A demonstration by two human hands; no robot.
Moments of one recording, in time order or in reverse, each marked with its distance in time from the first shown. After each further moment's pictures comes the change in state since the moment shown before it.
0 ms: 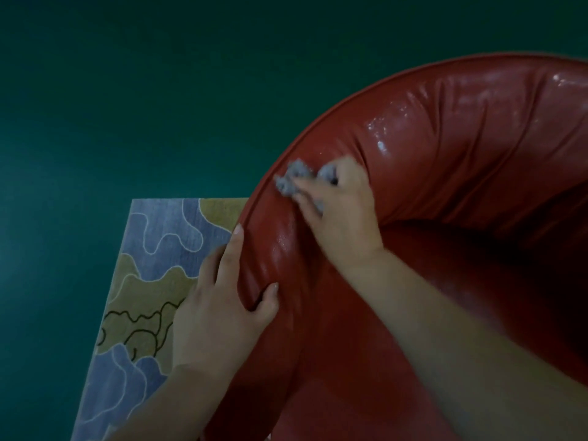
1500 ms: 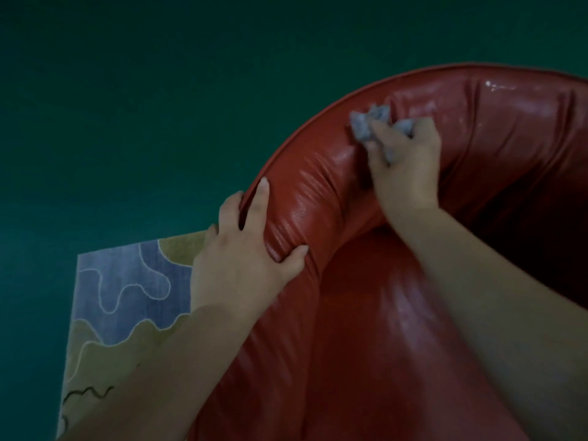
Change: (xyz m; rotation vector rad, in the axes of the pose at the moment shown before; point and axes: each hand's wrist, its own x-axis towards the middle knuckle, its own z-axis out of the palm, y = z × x) left_hand 0.112 0.052 0.013 0.043 -0.010 0.369; right_hand 0.052 0.096 -0.045 -0.115 0.300 0.331
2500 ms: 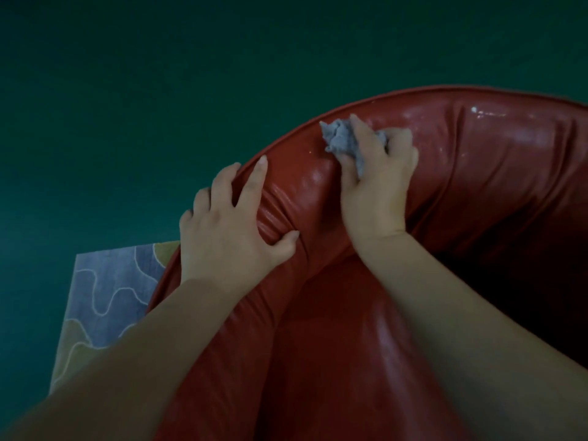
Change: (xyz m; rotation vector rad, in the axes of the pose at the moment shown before) left_hand 0.067 0.051 0.018 0.182 0.132 0.031; right_hand 0.025 0.018 0.002 -0.071 0.020 0.020
